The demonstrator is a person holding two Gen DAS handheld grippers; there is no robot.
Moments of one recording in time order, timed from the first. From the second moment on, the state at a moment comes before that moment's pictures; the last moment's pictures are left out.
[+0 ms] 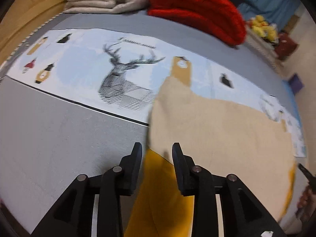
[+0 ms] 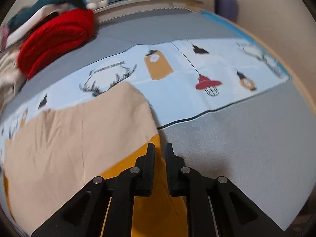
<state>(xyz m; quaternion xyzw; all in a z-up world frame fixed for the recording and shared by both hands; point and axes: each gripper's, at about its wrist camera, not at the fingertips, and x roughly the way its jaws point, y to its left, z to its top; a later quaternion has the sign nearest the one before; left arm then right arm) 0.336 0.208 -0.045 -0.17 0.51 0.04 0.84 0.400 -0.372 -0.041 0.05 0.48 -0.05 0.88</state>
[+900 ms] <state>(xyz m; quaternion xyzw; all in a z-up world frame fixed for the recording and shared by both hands) 0.243 0.158 -0.104 0.05 0.67 -0.06 0.74 0.285 -0.379 -0.098 -0.11 0.65 0.04 0.75</state>
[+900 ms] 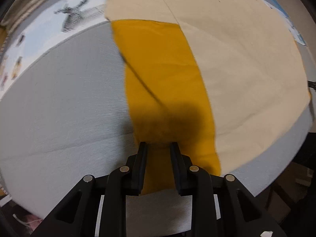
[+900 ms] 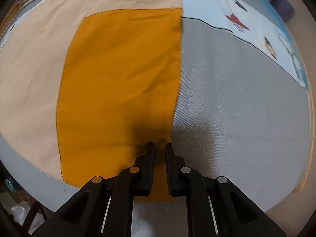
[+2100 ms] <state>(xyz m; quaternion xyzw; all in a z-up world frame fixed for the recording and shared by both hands) 0.126 0.087 -0.019 -0.09 0.49 0.03 0.87 0.166 -0.215 0.016 -0.04 0.43 0.07 0.90</state>
